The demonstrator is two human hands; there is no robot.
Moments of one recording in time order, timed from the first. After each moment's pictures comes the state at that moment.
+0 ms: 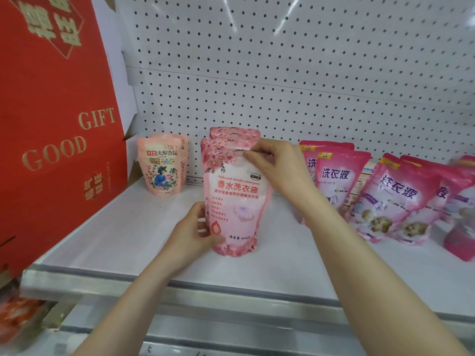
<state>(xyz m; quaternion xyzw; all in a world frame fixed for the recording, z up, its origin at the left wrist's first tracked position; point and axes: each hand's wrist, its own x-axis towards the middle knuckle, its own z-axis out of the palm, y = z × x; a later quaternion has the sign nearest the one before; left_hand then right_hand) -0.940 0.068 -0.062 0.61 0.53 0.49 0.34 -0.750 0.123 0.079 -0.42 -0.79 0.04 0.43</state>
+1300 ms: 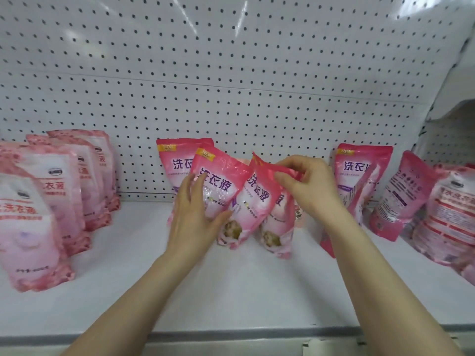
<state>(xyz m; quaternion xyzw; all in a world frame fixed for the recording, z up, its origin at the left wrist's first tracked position) -0.607 0.157 -0.022 0.66 0.57 0.49 0.05 -0.388 0.166 0.069 -0.52 -0.70 0.13 0.48</state>
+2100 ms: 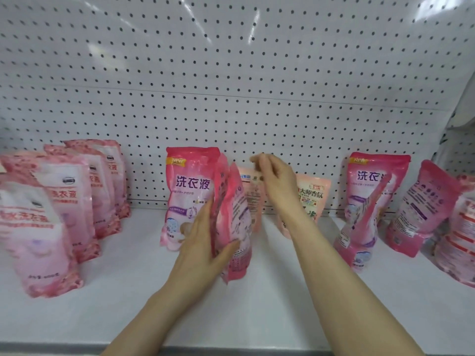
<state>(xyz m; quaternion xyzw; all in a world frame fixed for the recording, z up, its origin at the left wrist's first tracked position) -0.607 0.130 -0.039 0.69 0.52 0.47 0.16 -0.446 0.227 0.050 -0.45 -0.67 0.24 0.54</state>
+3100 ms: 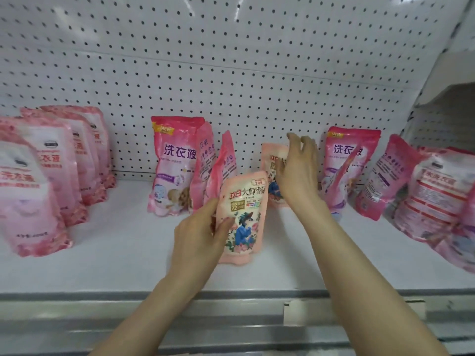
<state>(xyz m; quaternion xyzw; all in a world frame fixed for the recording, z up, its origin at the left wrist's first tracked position) -0.569 0.078 -0.046 0.65 0.54 0.53 0.10 -0.387 0.184 0.033 -0.64 -0.67 -0.09 0.38</state>
